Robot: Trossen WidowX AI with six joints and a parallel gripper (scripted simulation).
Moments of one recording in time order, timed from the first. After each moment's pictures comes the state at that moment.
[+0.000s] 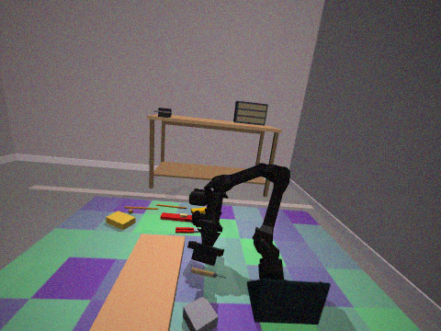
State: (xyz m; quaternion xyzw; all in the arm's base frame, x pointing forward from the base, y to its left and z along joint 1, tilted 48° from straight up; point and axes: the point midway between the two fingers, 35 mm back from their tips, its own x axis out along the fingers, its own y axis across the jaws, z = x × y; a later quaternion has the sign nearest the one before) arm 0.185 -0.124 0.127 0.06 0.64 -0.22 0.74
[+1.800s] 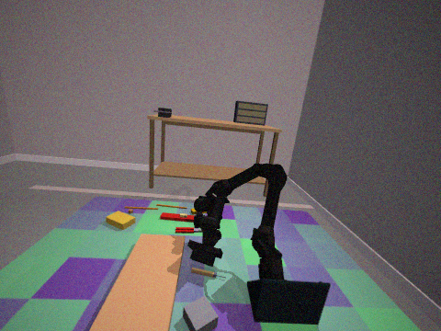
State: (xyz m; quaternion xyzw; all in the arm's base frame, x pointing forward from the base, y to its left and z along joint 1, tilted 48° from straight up) arm 0.182 -0.141 0.127 0.13 0.62 -0.12 0.76
